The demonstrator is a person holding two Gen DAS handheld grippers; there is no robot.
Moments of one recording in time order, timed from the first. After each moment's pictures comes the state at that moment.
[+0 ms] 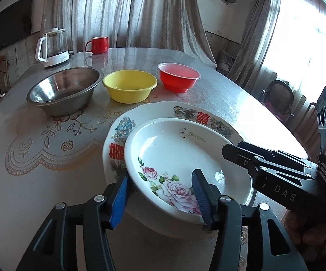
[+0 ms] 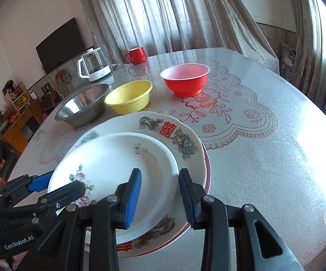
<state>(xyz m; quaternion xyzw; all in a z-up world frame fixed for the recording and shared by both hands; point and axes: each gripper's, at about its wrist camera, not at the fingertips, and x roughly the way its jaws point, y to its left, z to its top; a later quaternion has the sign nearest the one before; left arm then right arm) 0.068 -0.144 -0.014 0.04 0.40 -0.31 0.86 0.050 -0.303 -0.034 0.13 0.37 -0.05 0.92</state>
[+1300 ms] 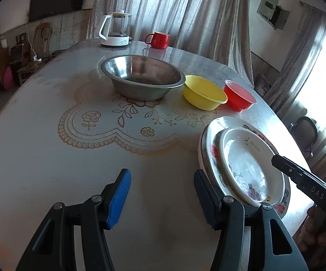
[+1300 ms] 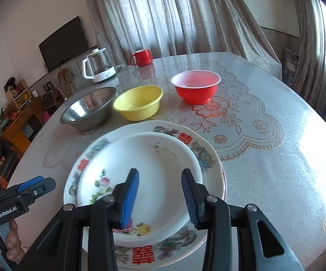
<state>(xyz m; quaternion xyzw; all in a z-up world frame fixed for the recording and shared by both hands) 0.097 -0.040 -0.022 -0.05 0.42 -0.19 0.89 0.063 -0.285 -0.019 0.11 0.36 -0.04 0.92</state>
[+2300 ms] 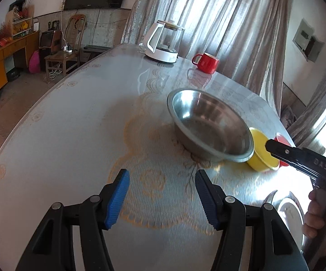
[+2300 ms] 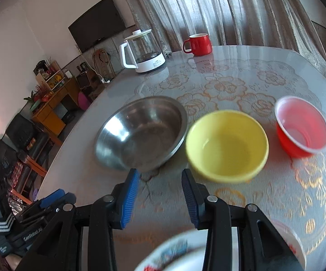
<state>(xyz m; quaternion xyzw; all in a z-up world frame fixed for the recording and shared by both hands) 0.215 0.023 -0.015 -0.11 0.41 -0.10 0.90 0.245 -0.223 -0.004 0.12 0.42 0.10 0.90</state>
